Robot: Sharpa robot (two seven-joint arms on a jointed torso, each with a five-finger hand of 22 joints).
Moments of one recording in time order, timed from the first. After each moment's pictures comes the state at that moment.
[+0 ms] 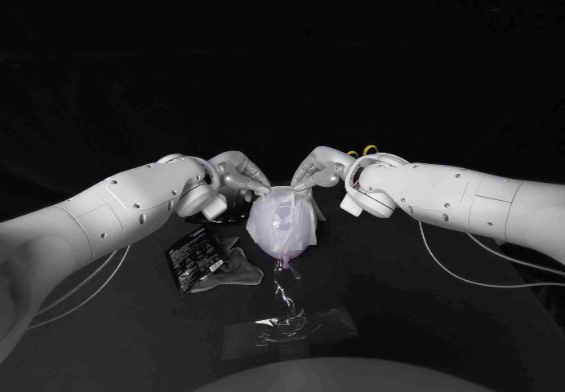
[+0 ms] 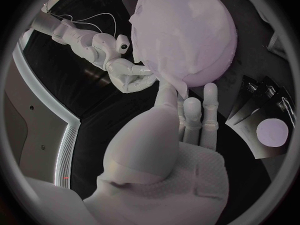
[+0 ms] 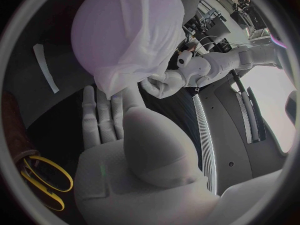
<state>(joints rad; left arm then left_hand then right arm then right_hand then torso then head) 1.27 -0.36 -0.13 0.86 -0.64 0.08 0.02 1.83 0.13 -0.36 0.15 0.05 1.06 0.11 0.24 0.47 0.92 0.10 0.63 0.10 0.87 0.05 1.64 0.44 0.17 0.72 0.20 1.00 0.80 1.28 -0.59 -0.23 1.12 -0.82 -0.22 0.13 1.75 0.22 -0.31 0.08 0.05 1.08 0.13 0.23 0.43 1.10 0.09 0.31 0.17 0.75 0.09 0.85 0.37 0.17 0.80 0.23 0.08 0.82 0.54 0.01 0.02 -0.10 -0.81</state>
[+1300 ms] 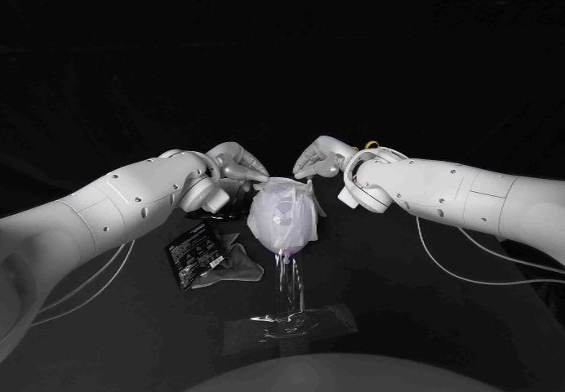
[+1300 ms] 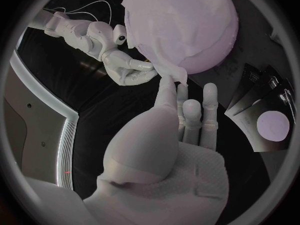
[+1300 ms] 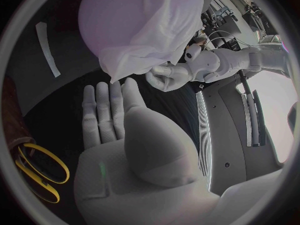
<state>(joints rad) 1.27 -0.35 -0.13 0.85 -0.60 -0.02 0.00 1.81 0.14 -0.36 0.14 0.05 1.06 0.10 0.25 0.49 0.93 0.09 0.63 0.10 0.92 0.04 1.64 0.48 0.17 0.72 0.19 1.02 0.81 1.28 -0.56 -0.23 1.09 -0.82 -0.34 0.11 1.70 0.23 -0.29 0.09 0.05 1.01 0.17 0.21 0.42 1.08 0.12 0.27 0.14 0.74 0.11 0.83 0.34 0.18 0.80 0.23 0.08 0.82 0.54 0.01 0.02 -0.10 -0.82</state>
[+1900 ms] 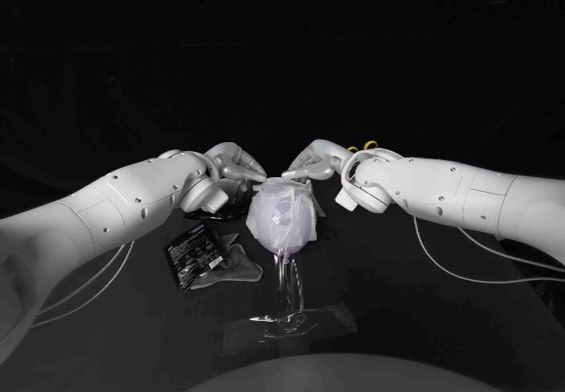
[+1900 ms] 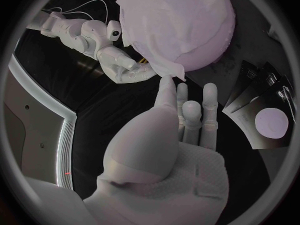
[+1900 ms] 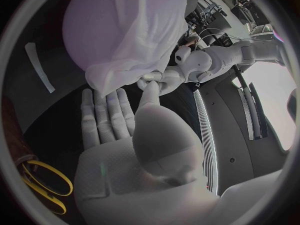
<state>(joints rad) 1.27 -0.35 -0.13 0.84 -0.61 -0.04 -0.02 1.81 0.14 -0.35 0.14 0.05 1.06 0.10 0.26 0.49 0.94 0.09 0.63 0.10 0.93 0.04 1.64 0.50 0.17 0.73 0.19 1.02 0.82 1.28 -0.56 -0.23 1.10 -0.77 -0.25 0.13 1.44 0.20 -0.44 0.24 0.05 0.93 0.23 0.14 0.38 1.00 0.18 0.25 0.11 0.64 0.16 0.81 0.31 0.18 0.72 0.28 0.06 0.74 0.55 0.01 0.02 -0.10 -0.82</state>
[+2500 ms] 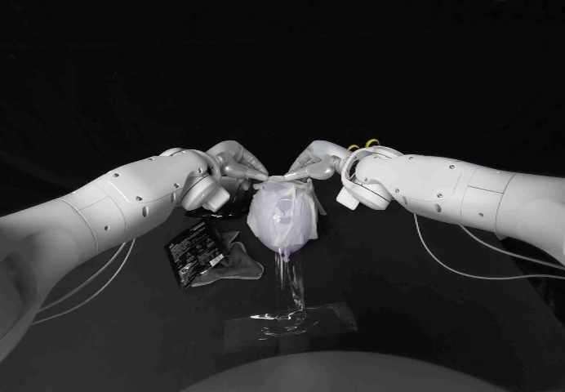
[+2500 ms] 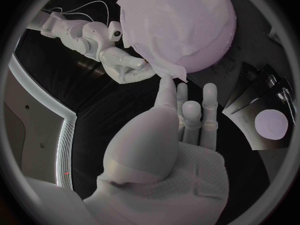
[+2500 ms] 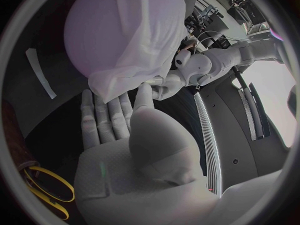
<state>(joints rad) 1.27 -0.35 -0.13 0.85 -0.61 -0.04 -0.02 1.81 0.14 -0.35 0.14 0.05 1.06 0.10 0.26 0.49 0.94 0.09 0.63 0.10 0.93 0.04 1.64 0.50 0.17 0.73 0.19 1.03 0.82 1.28 -0.54 -0.23 1.07 -0.78 -0.18 0.13 1.53 0.29 -0.41 0.19 0.05 0.98 0.20 0.16 0.38 1.00 0.16 0.27 0.10 0.62 0.16 0.84 0.31 0.18 0.70 0.28 0.06 0.70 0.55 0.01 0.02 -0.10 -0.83</state>
